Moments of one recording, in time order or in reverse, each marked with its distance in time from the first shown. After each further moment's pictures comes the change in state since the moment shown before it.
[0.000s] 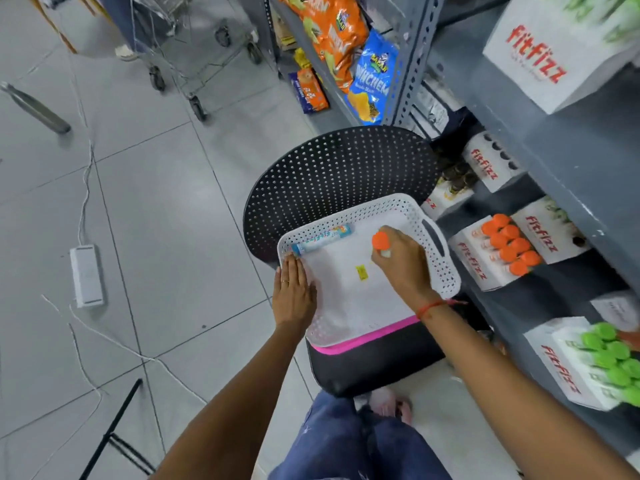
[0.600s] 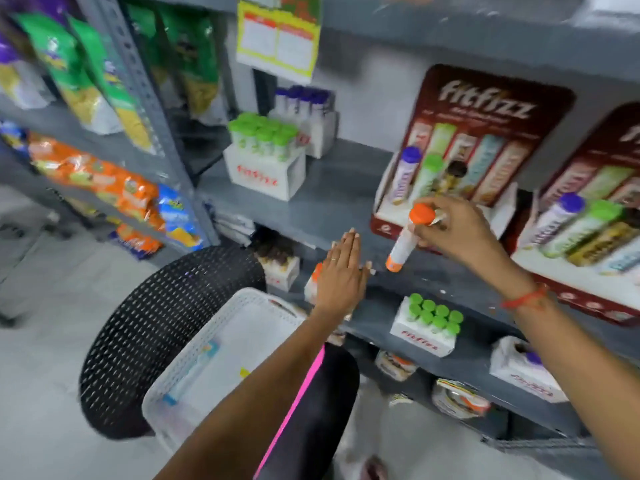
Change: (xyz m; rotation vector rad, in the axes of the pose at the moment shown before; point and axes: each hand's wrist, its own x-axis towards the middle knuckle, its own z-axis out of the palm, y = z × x) left_hand -0.005 0.353 -0.134 -0.300 0.168 1.080; right_hand -0.118 0.072 -0.345 0.004 0.519 0.398
